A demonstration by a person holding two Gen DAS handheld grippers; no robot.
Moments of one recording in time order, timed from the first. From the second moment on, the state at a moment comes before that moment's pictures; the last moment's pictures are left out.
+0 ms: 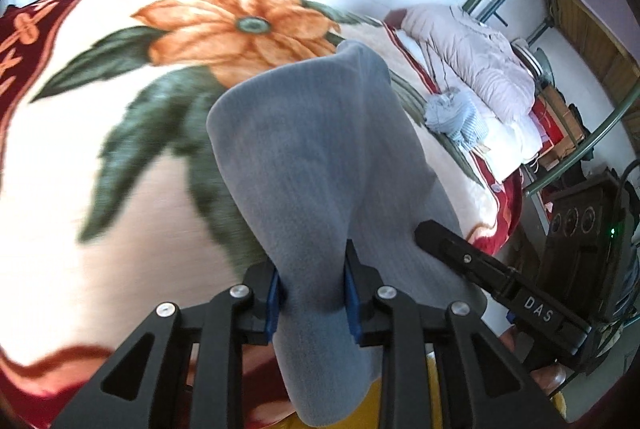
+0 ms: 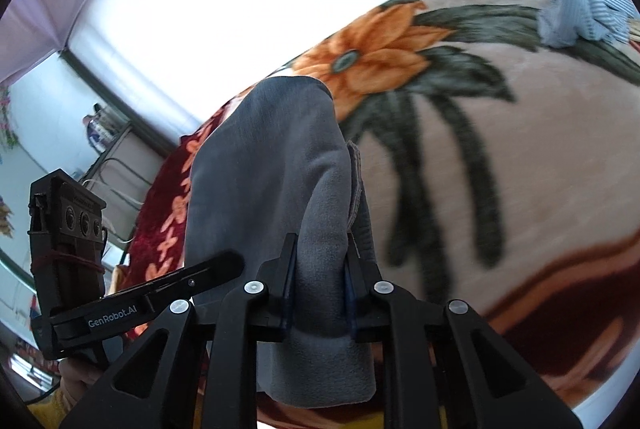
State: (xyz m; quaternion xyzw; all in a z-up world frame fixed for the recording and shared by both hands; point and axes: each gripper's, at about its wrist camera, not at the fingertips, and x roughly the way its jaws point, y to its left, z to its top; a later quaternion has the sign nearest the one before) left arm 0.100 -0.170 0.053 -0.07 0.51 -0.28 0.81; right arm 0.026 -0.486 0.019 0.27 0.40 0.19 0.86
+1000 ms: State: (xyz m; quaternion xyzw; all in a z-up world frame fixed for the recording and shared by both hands) left arm 0.142 0.051 -0.010 -0.06 0.53 -0.19 0.82; right arm 0.061 -0.256 -0.028 0.18 0.47 0.24 0.83
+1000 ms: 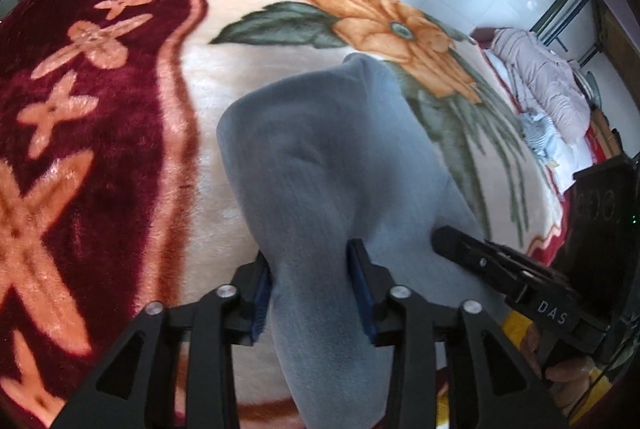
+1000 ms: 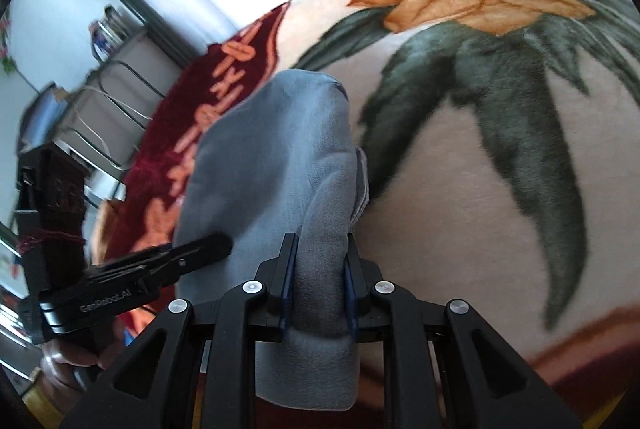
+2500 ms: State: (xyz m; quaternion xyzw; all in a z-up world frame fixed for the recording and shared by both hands) left arm 0.013 0.042 0.006 -0.05 0.51 -0.03 0.86; right arm -0.039 -0.259 -0.020 0.01 0.49 0.20 0.85
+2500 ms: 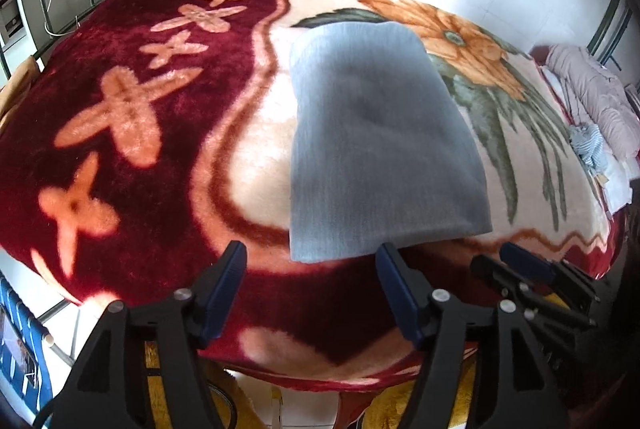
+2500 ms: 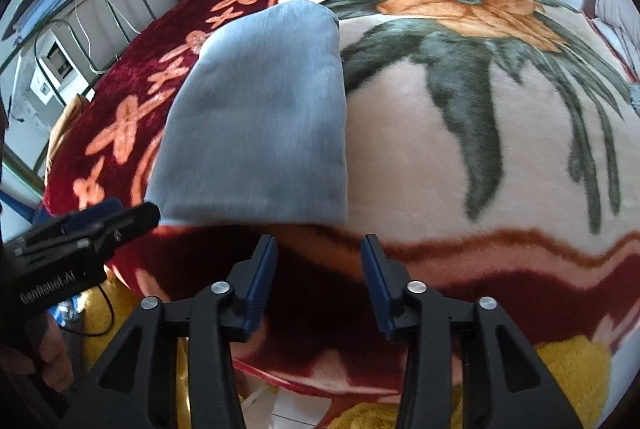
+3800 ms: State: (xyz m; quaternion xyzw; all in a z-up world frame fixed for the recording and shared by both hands) left arm 0.012 0.029 -0.016 -0.04 0.53 -0.03 0.84; right arm -0.045 -0.266 -0.028 0.02 0.48 0.19 0.86
